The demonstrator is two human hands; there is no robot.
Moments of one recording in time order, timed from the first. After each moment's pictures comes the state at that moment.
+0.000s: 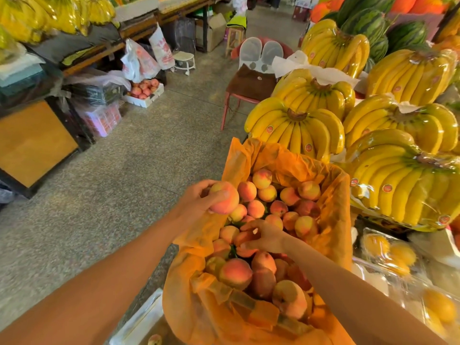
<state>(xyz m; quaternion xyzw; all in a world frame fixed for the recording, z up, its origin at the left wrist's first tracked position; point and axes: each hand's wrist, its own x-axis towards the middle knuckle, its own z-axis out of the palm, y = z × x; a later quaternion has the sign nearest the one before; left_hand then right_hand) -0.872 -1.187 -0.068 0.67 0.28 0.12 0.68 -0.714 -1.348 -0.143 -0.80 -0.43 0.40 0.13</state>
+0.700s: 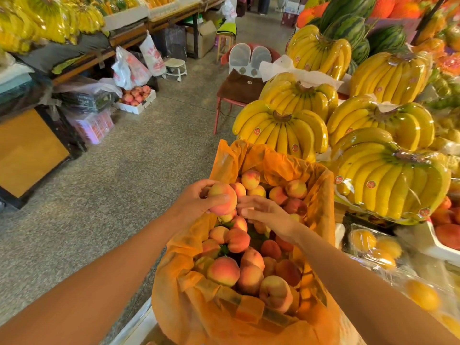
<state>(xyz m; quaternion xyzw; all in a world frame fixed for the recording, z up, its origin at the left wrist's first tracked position) -0.857 -1.202 -0.061 0.69 0.27 0.10 0.66 -0.698 -1.364 -0.096 -0.68 -0.32 0.46 0.48</state>
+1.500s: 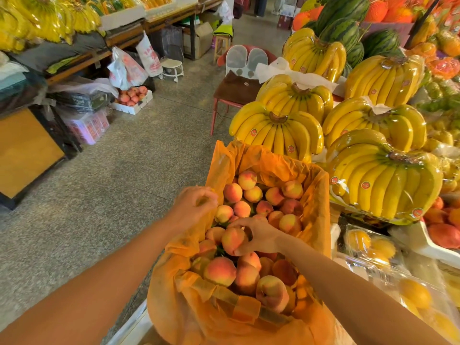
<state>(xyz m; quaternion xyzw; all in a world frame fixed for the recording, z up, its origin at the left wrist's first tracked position) -0.864 -1.203 -0.068 0.84 0.24 0.09 0.47 -0.712 -1.370 -0.111 -0.75 -0.50 0.39 0.17</state>
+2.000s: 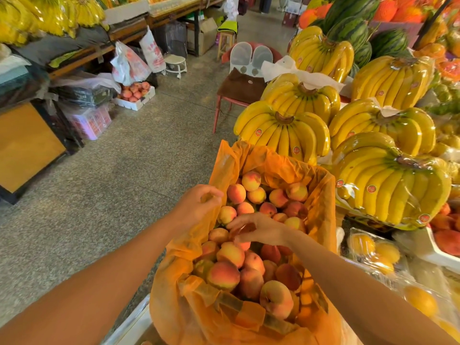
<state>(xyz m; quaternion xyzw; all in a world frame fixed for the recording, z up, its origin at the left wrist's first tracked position) -0.855 -1.192 -0.075 0.82 0.24 0.09 0.51 -0.704 -1.354 -0.100 -0.72 -0.46 0.46 0.25</state>
